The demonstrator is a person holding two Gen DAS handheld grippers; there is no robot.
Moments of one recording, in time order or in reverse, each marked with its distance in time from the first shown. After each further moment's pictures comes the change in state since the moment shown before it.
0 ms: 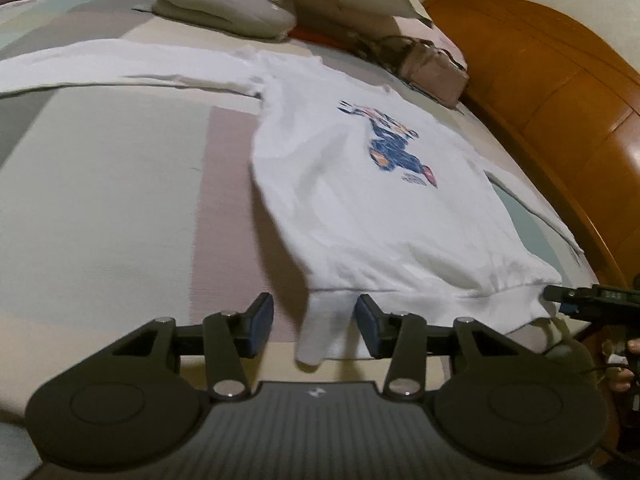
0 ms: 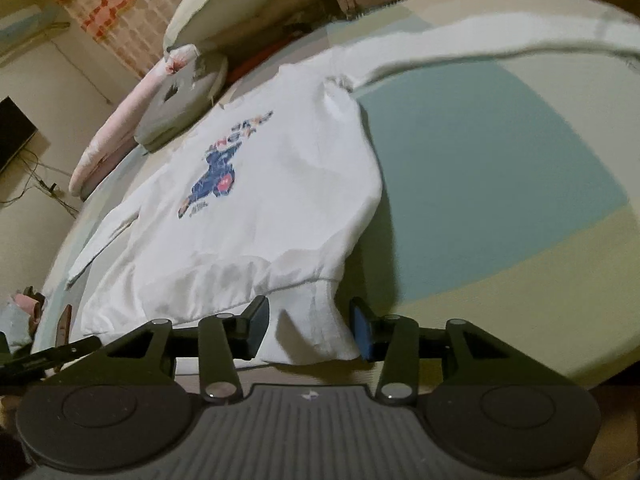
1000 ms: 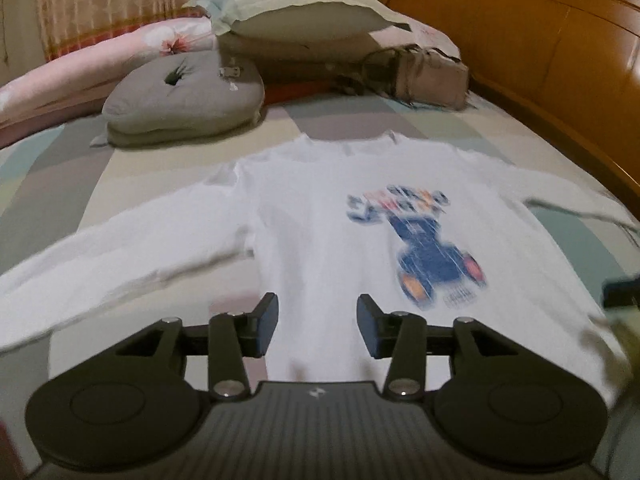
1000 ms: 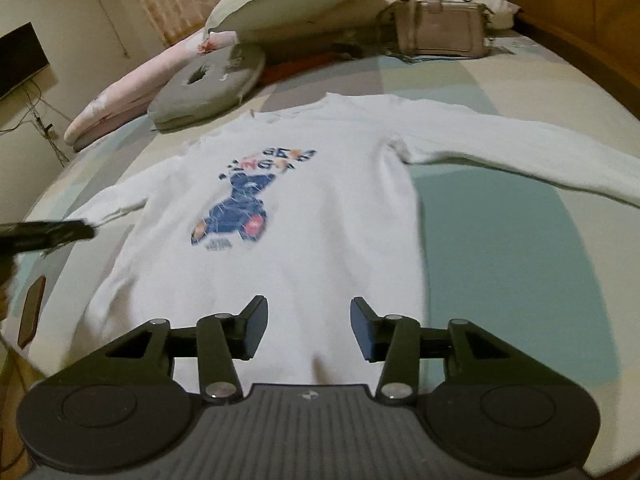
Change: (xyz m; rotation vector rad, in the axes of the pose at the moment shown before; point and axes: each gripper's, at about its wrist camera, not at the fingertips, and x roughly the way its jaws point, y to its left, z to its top) left arm 0.054 -0.025 0.152 0.278 -0.041 0.200; right arm 0.021 0.075 0.066 -0.244 -0.004 -0.088
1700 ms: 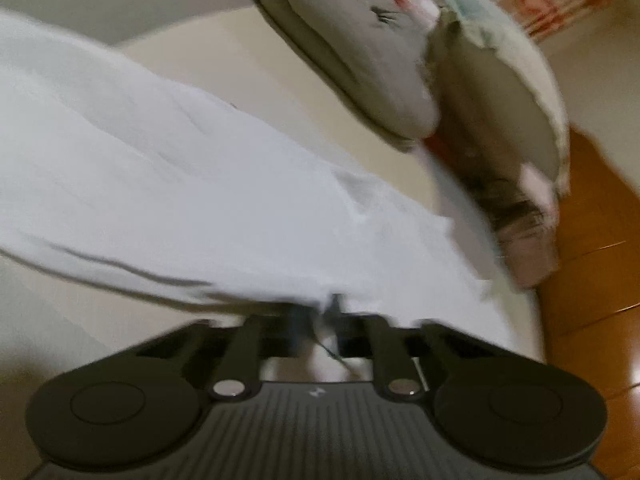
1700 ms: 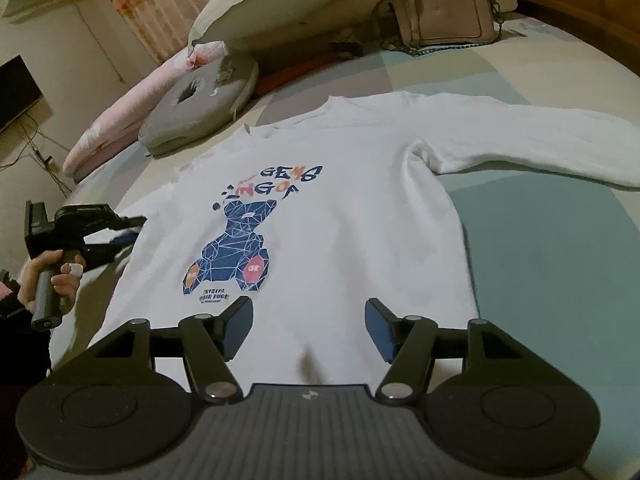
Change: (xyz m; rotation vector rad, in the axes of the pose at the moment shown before) left arm 0.131 0.138 -0.002 -0.767 -0.004 -0.126; right arm 0.054 -0.005 0.021 0.077 -0.026 0.030
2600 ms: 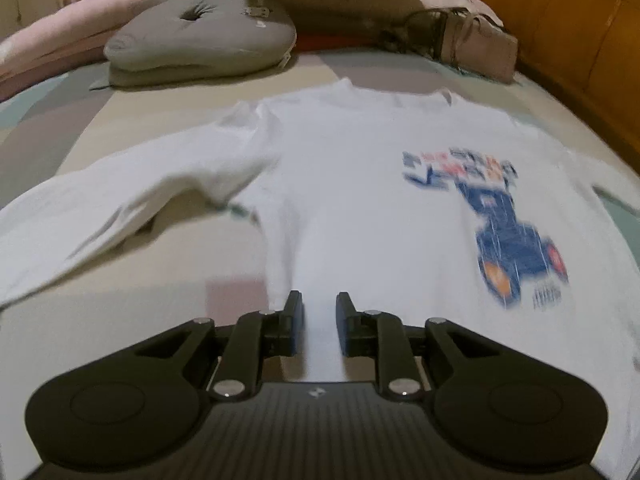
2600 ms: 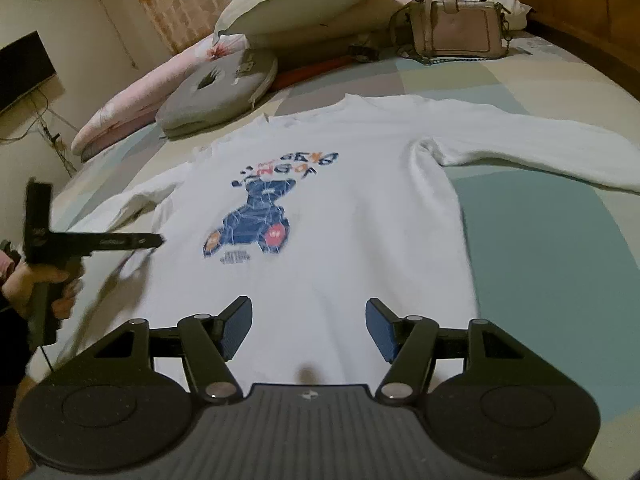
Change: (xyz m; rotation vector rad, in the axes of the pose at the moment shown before) left arm -0.053 -0.081 -0.109 0.748 0.069 0.205; right arm -0.040 0.015 -0.032 -0.068 -0.001 -0.028
